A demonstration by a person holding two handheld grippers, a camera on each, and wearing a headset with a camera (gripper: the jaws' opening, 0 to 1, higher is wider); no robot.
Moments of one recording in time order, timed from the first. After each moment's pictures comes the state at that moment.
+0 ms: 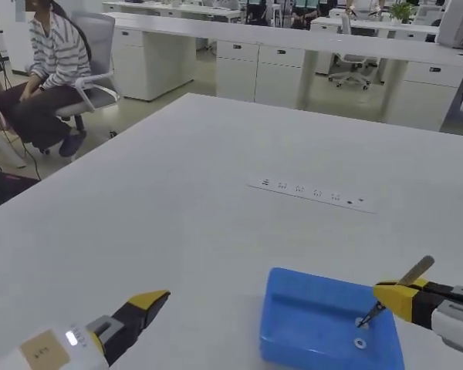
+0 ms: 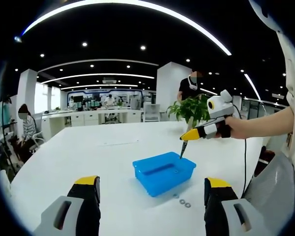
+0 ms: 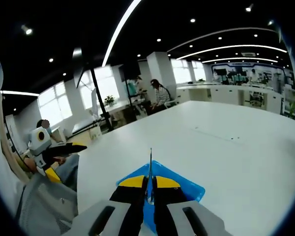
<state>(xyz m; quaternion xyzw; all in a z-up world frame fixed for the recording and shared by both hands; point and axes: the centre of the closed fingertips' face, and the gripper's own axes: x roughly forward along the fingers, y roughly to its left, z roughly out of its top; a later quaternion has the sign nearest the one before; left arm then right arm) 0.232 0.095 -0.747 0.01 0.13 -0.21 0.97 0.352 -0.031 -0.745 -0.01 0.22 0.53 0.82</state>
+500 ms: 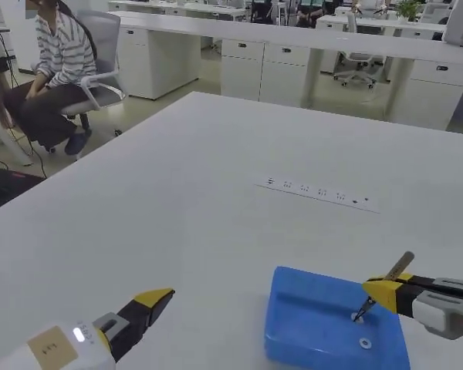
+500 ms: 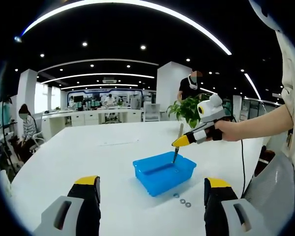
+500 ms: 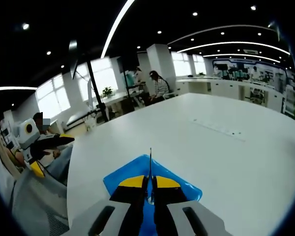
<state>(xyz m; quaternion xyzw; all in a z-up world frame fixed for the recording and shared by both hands) 0.232 0.096 -0.747 0.01 0.13 -0.21 0.97 0.372 -0.020 -0.775 -0.03 0.25 0.52 0.81</state>
